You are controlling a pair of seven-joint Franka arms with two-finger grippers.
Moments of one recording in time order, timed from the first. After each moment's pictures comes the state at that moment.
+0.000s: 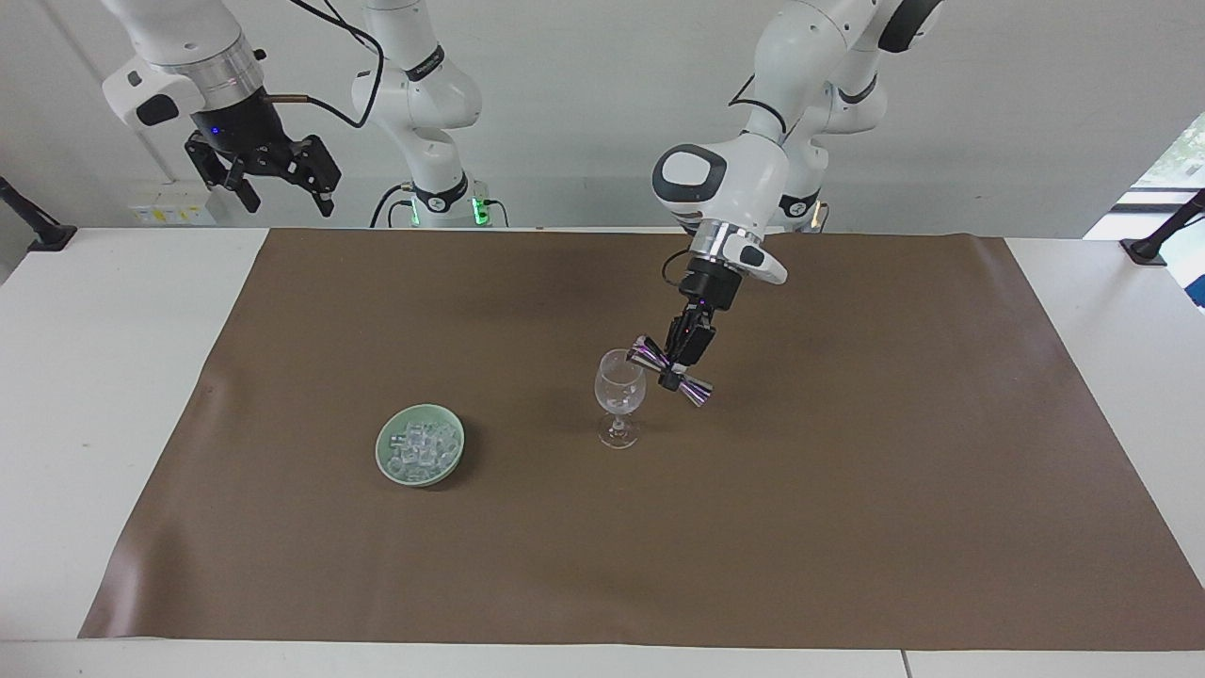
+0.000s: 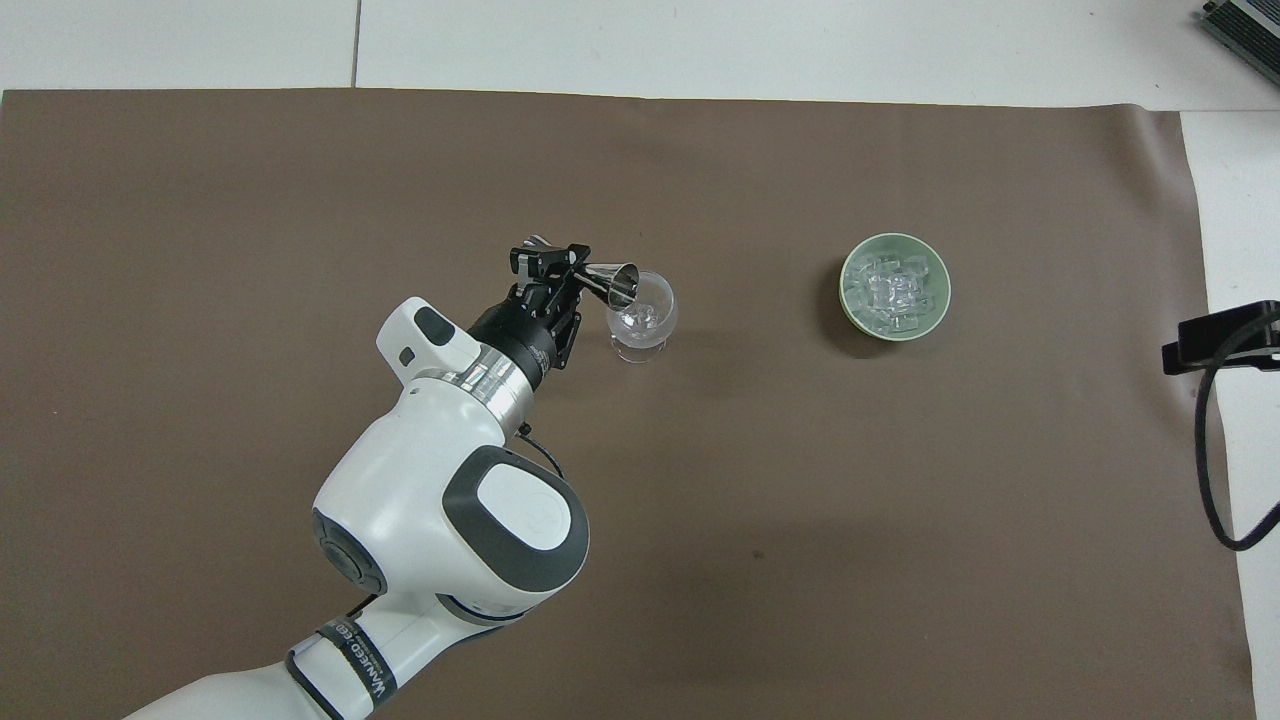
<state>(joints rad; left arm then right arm) -0.05 0.28 -0.78 -1.99 -1.31 3.47 -0.64 -0.08 -0.04 0.03 -1.48 0.00 1.40 0.04</state>
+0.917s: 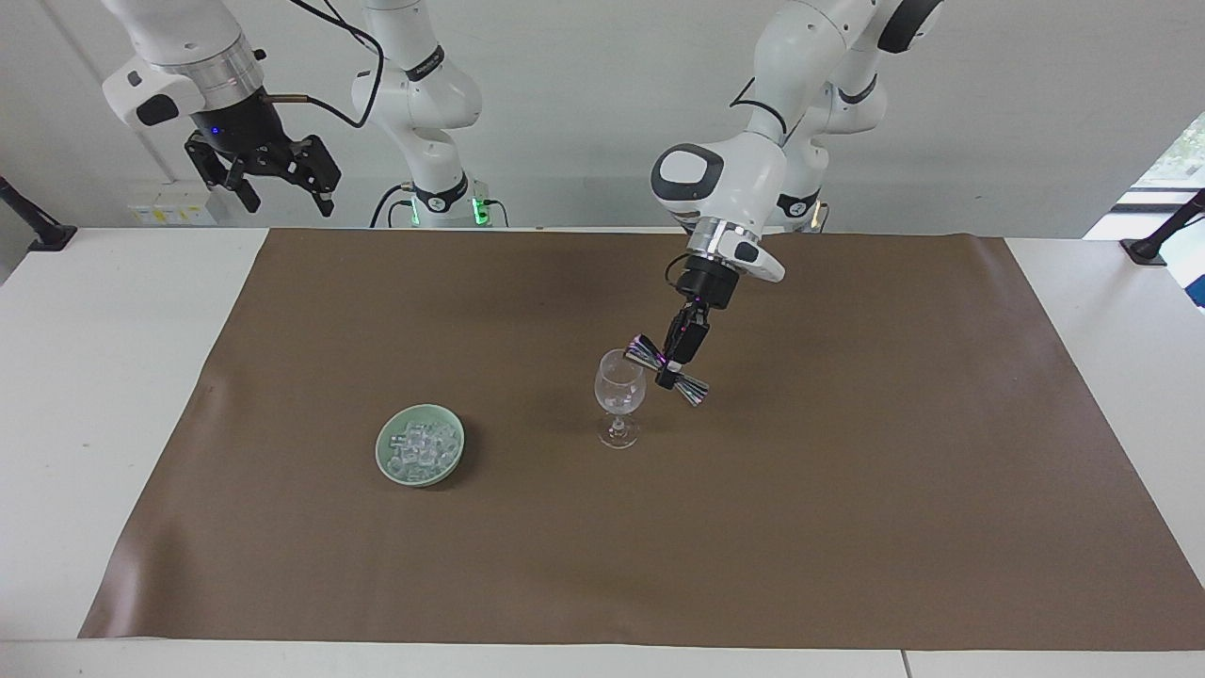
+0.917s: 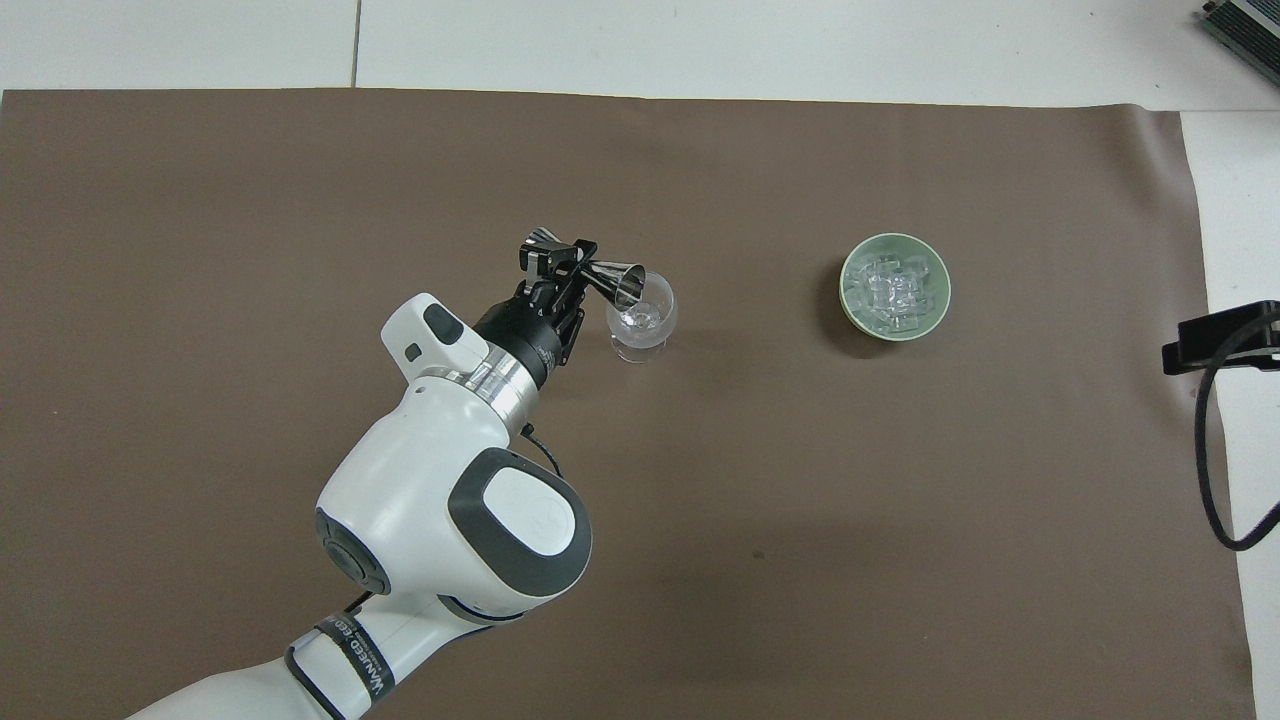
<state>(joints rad) -0.05 0.28 -0.78 -1.99 -1.25 3.47 -0.62 -0.08 -0.04 0.03 -1.48 0.00 1.40 0.04</state>
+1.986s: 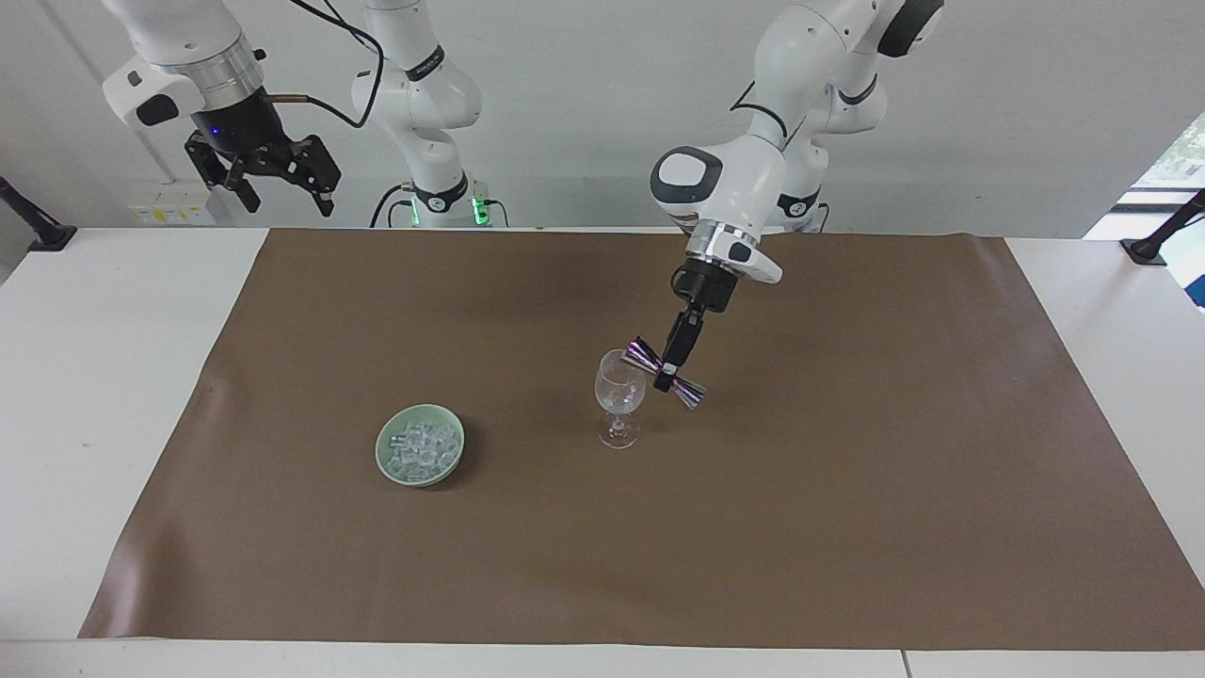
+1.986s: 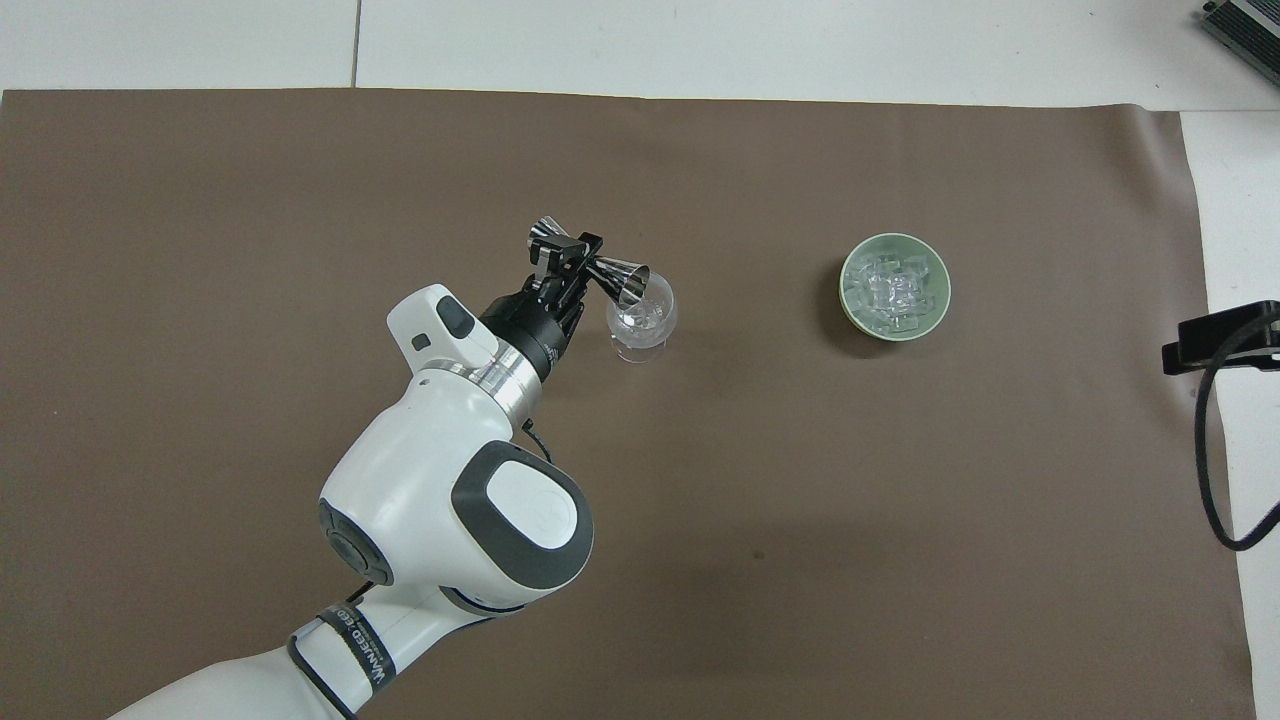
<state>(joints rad) -0.05 0.30 -0.78 -1.98 -1.23 3.47 -0.51 -0.08 -0.04 0.03 -1.48 0.00 1.40 0.04</state>
